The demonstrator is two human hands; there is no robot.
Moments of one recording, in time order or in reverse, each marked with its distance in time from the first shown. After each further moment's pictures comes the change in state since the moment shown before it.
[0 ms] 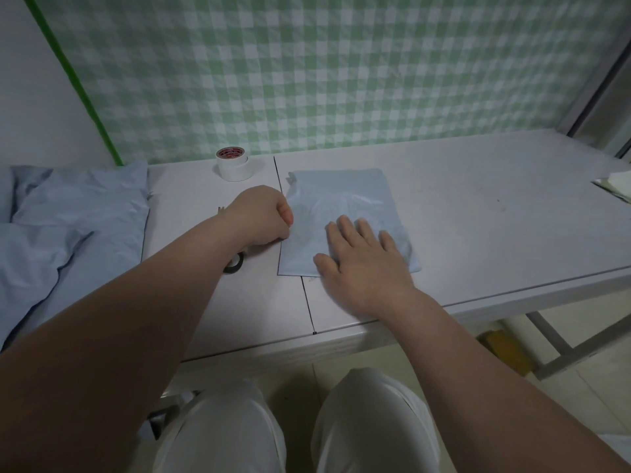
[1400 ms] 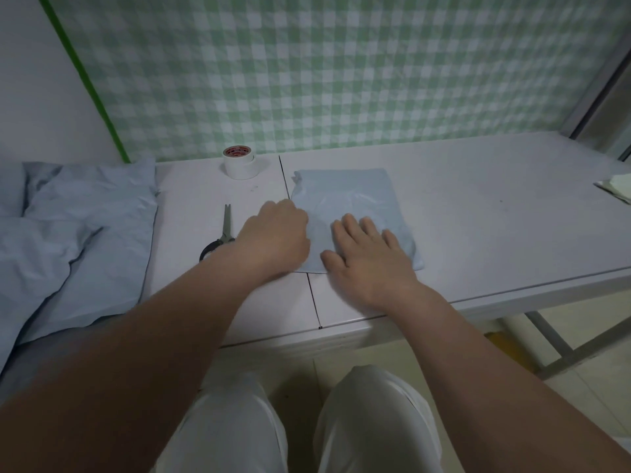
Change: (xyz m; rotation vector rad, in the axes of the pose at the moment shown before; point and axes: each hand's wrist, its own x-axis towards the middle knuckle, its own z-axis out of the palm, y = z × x) left_hand -0.022 0.003 0.024 0.411 -0.003 0.137; right_hand 0.009 0.004 0.007 -0.022 0.077 -0.028
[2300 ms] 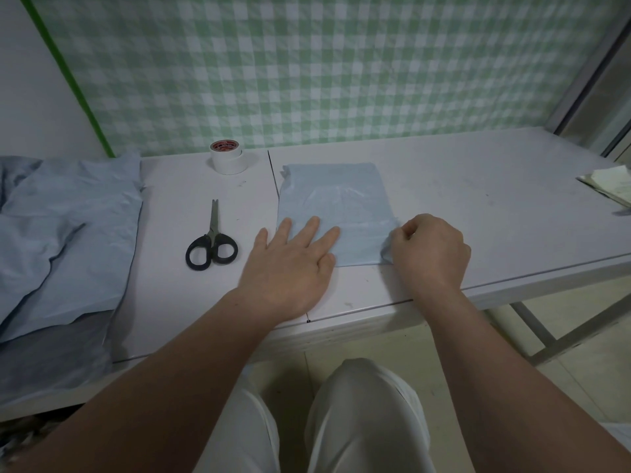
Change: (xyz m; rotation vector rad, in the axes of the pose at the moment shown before) left_hand -0.034 0.026 0.037 -0.021 -0.009 0.090; right_hand -0.025 0.041 -0.027 0.196 0.487 0.594
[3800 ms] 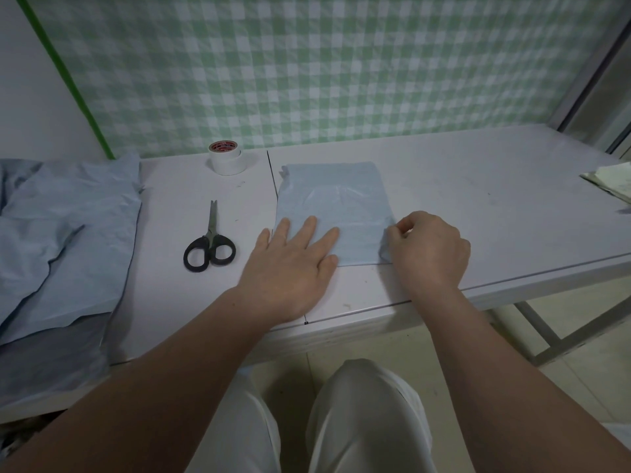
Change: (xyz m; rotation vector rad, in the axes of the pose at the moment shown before) left_hand 0.000 0.001 -0.002 0.036 -0.019 0.023; right_hand 0.001 -0.001 0.001 -0.002 -0.005 -0.037
